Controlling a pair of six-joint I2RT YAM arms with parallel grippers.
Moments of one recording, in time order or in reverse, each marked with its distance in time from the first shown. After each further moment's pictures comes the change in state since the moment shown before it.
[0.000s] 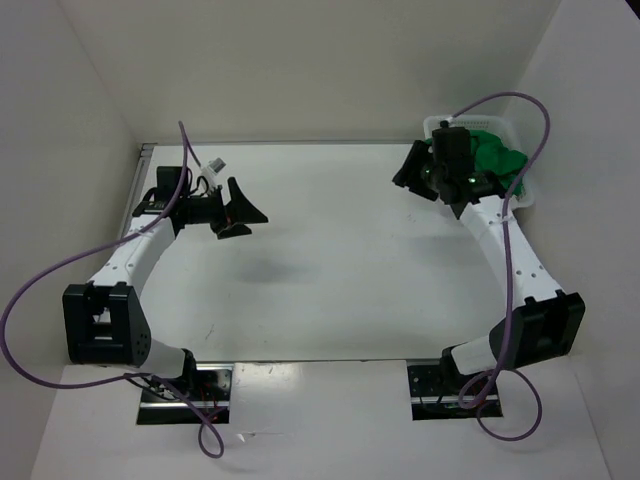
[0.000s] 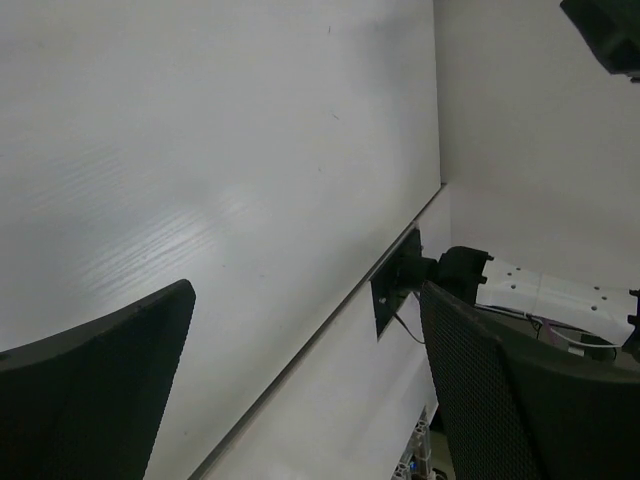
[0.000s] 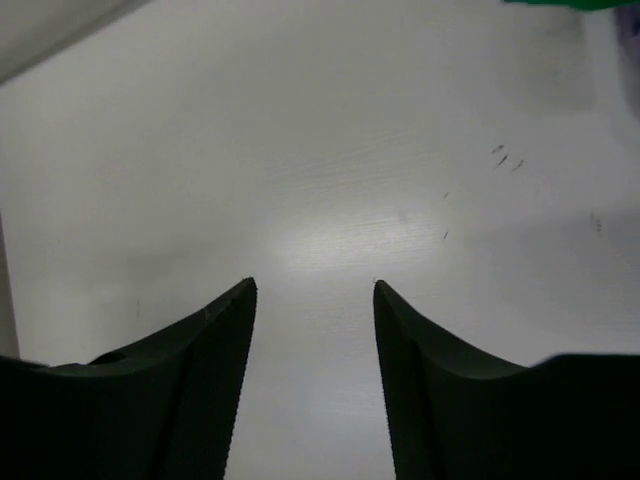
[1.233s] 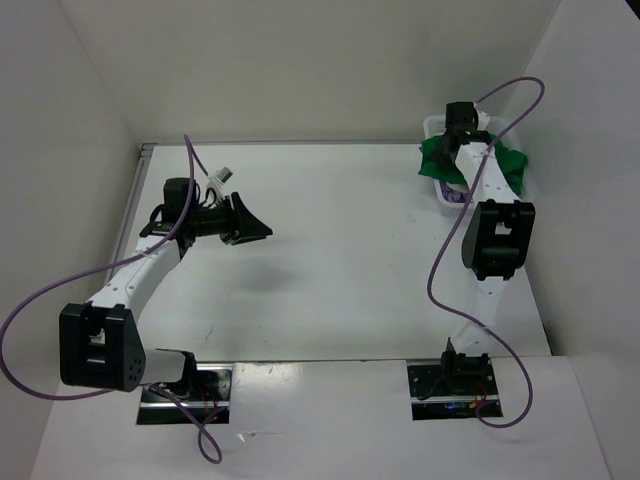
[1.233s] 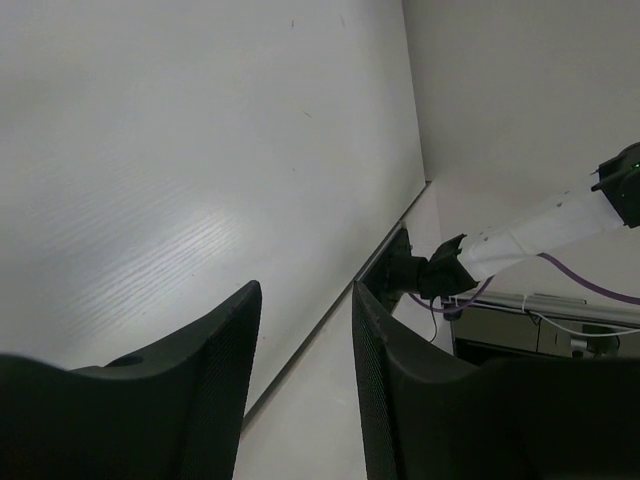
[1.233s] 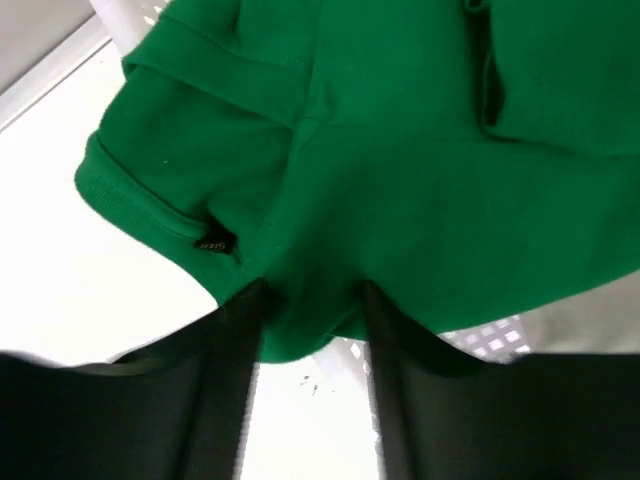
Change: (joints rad) left arm -0.085 -0.122 -0.176 0.230 -0.008 -0.132; right arm -0.277 0.663 0.484 0.007 0.278 -0.085
